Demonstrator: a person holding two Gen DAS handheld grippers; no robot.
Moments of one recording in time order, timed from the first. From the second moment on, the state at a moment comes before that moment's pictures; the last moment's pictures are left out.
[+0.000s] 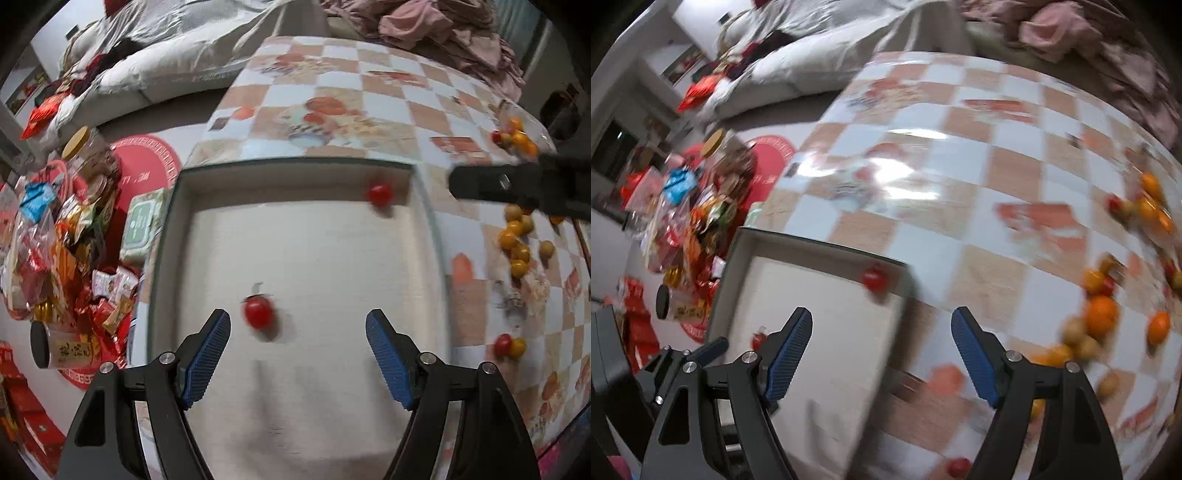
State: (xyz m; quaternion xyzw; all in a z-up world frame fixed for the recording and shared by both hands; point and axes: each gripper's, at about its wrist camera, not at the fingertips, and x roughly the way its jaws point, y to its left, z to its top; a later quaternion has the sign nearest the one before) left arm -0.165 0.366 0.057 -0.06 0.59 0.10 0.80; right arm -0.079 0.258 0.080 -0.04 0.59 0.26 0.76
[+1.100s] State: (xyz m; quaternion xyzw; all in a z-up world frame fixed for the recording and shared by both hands) left arm -0.165 0.197 0.019 0.05 0.60 -0.02 0.80; right arm -0.119 0.056 0.024 -0.01 0.65 0.12 0.75
